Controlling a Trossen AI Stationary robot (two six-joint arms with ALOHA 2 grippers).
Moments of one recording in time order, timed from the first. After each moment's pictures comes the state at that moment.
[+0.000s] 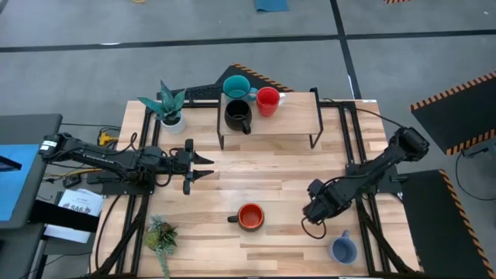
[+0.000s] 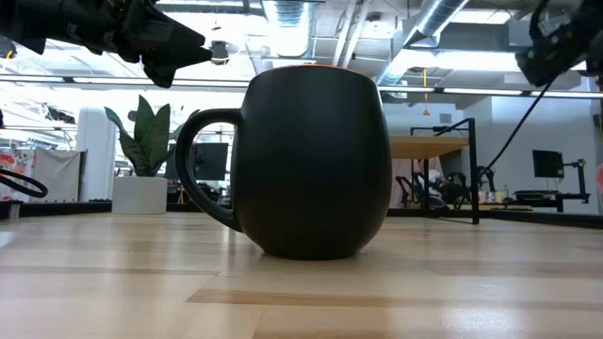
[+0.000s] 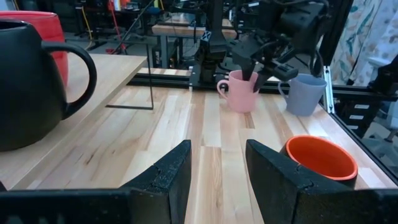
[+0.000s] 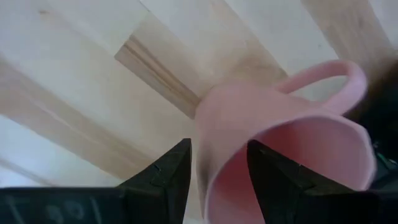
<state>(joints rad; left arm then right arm) -0.11 0.77 0.32 0.41 -0.19 -0.07 0.56 1.52 1.02 -1.22 0.00 1.39</state>
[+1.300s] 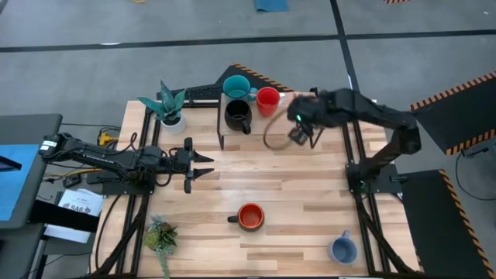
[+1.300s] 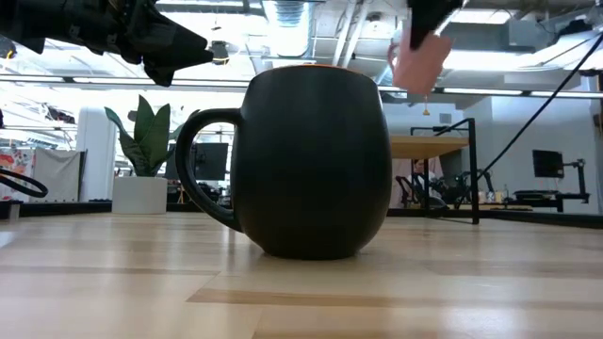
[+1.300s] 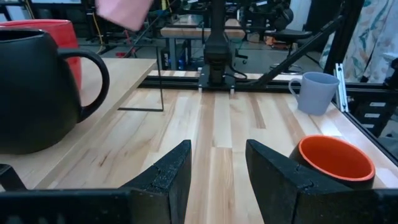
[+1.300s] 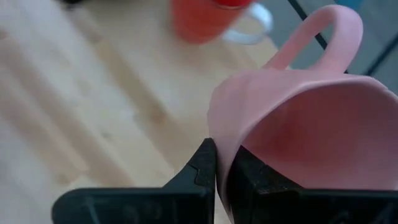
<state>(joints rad) -0.11 0.77 0.32 0.41 -0.22 -0.04 -0.15 1.54 1.84 -1.51 0.51 0.39</state>
